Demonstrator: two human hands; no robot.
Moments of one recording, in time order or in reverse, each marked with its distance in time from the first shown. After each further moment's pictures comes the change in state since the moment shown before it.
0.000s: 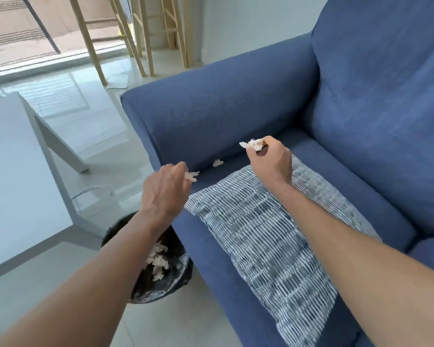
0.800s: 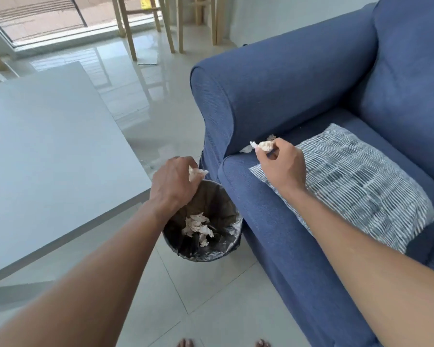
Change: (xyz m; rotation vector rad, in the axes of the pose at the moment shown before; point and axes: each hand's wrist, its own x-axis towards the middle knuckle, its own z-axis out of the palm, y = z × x) left_hand -0.070 -0.160 -0.030 -0.255 -0.122 -0.096; right_hand -0.125 -0.089 0.075 -0.095 -0.041 -0.101
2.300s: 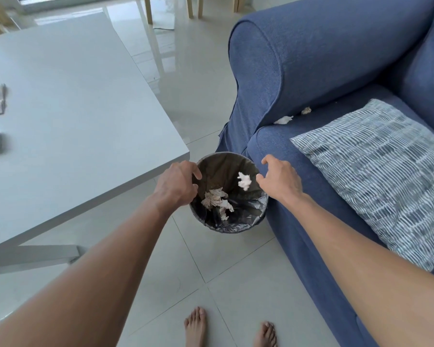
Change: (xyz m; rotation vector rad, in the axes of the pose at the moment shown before) left_hand -0.057 -0.097 0.015 -0.052 -0.285 -0.122; right_hand -0.087 -0.015 0.083 -0.361 -0.448 -0.025
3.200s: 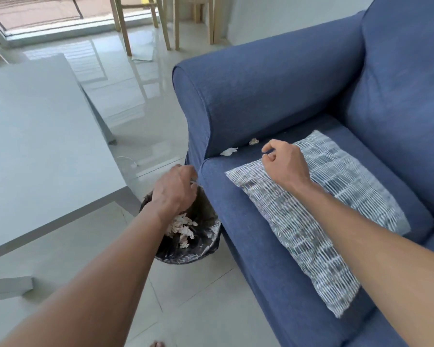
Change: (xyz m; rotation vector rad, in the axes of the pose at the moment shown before) left_hand 0.057 0.160 0.021 0.097 0.140 0.053; right_hand 0.071 0.123 -0.143 0.198 0.186 -0.013
